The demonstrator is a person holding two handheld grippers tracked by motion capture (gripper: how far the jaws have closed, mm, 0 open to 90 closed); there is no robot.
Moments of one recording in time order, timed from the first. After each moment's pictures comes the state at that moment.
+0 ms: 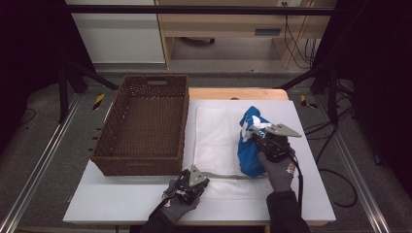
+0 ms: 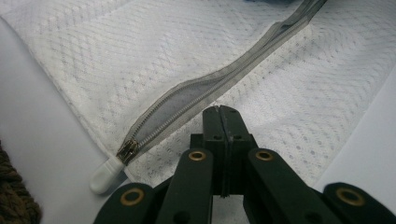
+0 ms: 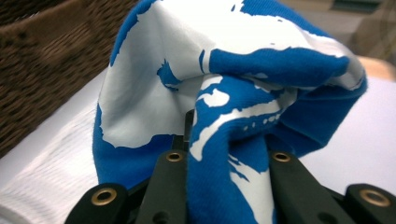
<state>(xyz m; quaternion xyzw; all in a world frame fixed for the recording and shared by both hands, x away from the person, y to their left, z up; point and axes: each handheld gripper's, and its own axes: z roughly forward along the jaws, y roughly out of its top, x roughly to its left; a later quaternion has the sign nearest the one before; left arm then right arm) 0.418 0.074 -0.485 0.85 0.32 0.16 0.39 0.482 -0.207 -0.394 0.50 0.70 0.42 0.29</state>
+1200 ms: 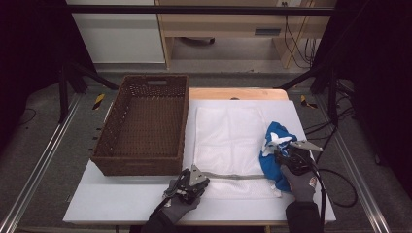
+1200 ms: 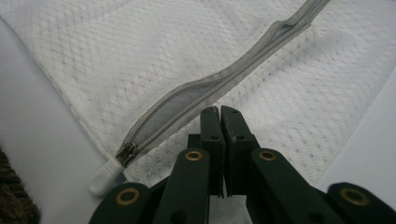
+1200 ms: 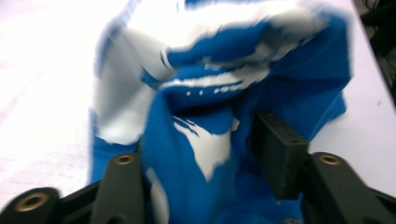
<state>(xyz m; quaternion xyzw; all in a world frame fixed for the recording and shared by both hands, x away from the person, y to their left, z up) 0.419 0.073 -0.484 0.85 0.32 0.16 0.38 0.476 -0.284 -0.462 0.57 0.68 0.36 0.28</state>
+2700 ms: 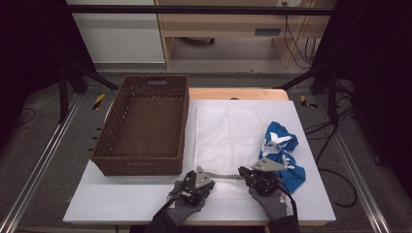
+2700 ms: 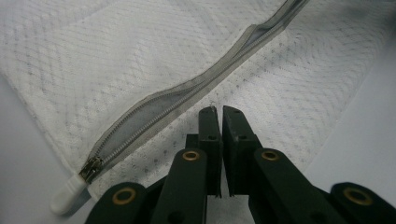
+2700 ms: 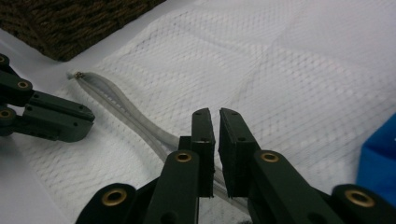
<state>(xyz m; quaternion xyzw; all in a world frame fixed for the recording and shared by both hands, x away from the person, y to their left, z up) 0.413 0.060 -0.484 0.86 0.31 0.15 0.38 0.425 -0.180 -0.470 0.42 0.78 0.43 0.19</state>
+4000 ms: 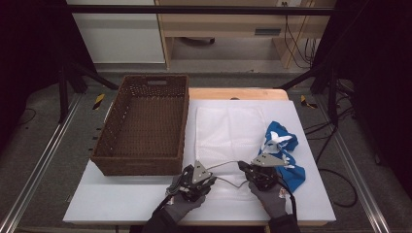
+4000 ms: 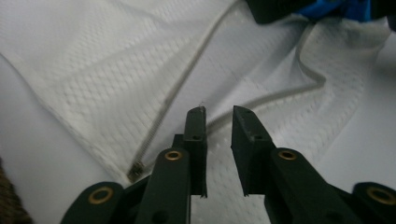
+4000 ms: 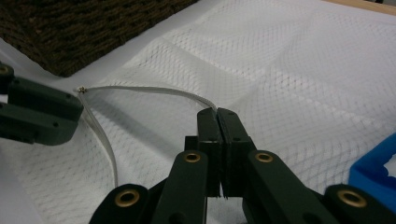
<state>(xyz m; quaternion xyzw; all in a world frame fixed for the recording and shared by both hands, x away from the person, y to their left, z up) 0.417 0.063 -0.453 0.84 0.30 0.17 0.42 0.435 -0.178 -0.456 0.40 0.77 0.44 0.21</state>
